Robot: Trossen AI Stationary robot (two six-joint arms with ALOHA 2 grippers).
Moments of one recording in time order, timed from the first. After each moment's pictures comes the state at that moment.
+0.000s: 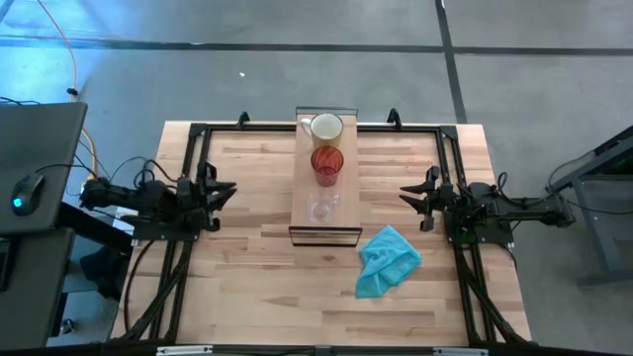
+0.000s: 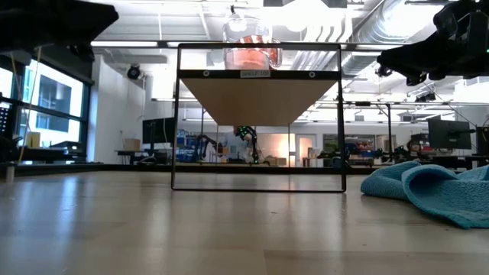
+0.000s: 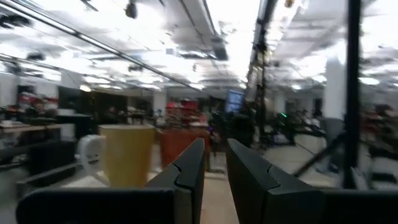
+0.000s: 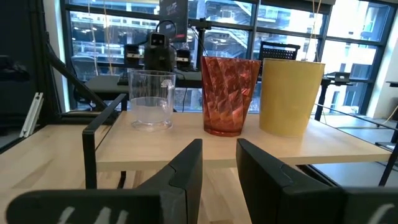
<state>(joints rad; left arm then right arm) -0.11 0.01 0.01 0.38 -0.41 0.15 0.02 0.01 0.01 0.12 0.19 -0.11</state>
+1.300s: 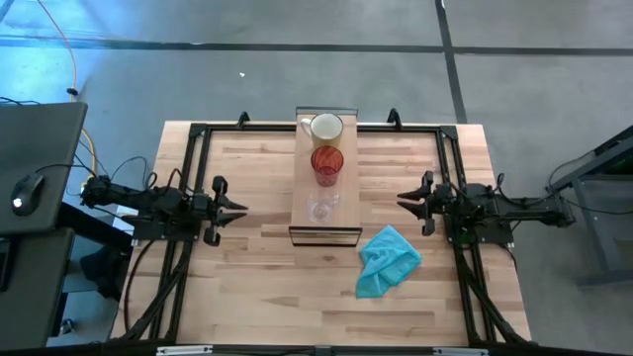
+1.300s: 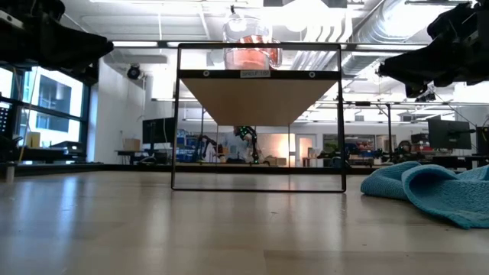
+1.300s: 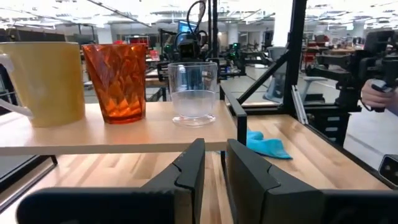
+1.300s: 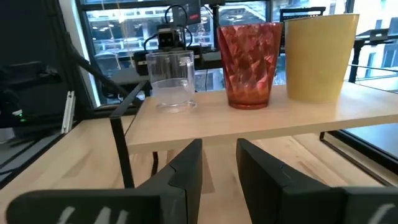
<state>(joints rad) -0.14 0.01 0.01 0.05 -0.24 0.05 0.02 0.01 0.01 0.03 0.13 0.05</state>
